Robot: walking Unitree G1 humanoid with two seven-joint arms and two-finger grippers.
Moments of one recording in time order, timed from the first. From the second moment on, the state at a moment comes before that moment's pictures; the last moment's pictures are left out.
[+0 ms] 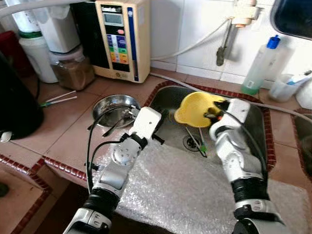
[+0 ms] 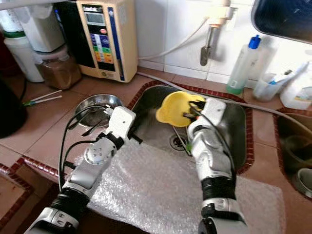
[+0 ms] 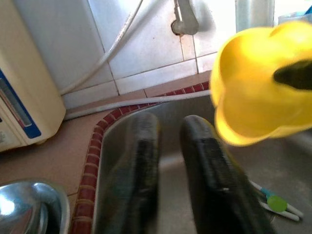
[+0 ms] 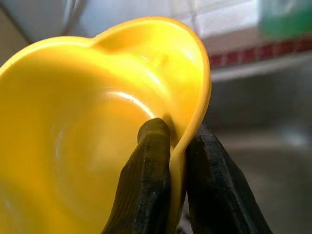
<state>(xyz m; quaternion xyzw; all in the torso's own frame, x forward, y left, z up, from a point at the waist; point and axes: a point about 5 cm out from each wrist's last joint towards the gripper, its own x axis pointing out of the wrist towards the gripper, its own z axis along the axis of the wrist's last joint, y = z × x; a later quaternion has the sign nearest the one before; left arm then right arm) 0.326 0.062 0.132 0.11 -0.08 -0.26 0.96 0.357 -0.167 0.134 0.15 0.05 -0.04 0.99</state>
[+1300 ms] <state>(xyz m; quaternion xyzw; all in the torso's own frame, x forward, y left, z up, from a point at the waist) 0.309 0.079 0.110 0.10 0.01 -0.31 0.95 0.344 -0.203 0.101 -0.17 0.05 -0.16 0.97</state>
